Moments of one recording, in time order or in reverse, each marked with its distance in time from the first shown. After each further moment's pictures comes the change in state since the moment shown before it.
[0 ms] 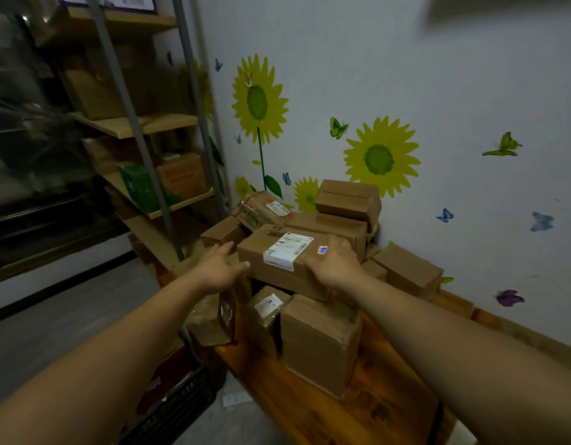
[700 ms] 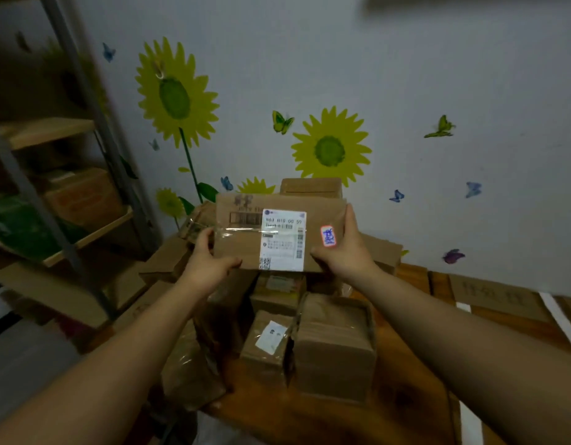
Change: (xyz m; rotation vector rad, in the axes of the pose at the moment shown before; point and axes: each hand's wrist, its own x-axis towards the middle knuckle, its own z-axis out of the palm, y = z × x) left_hand 0.136 -0.021 0.000 -0.595 -0.182 0.260; right_hand 0.024 -0.014 0.013 0.475 0.422 0.008
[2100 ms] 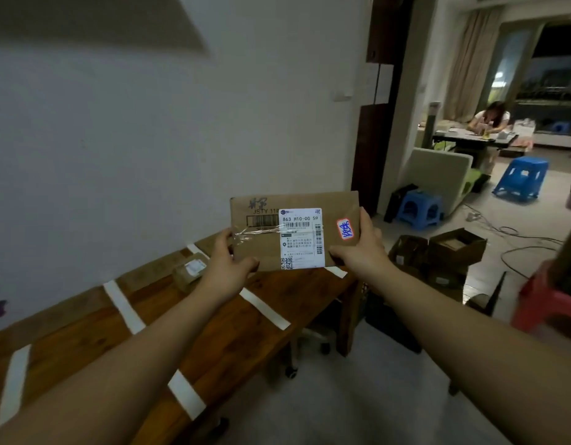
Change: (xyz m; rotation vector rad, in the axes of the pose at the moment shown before) left_hand -0.557 0.185 0.617 -0.052 -1.119 0.543; right_hand -0.585 0.092 -0.652 -0.262 1.131 0.461
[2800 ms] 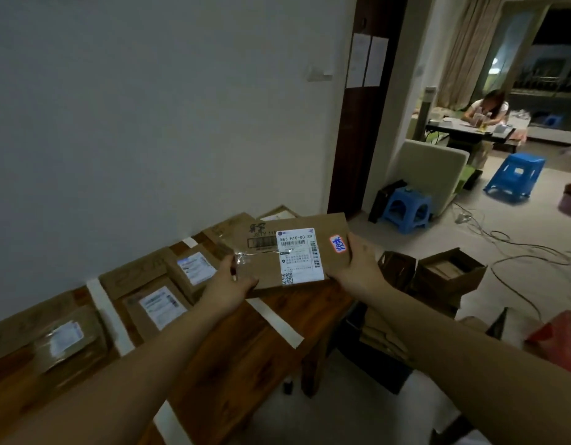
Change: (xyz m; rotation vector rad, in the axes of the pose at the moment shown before) left_hand 0.266 -0.042 0.230 0.108 -0.131 -0.175; right_hand 0.298 0.144 -0.071 -0.210 -0.117 0.064
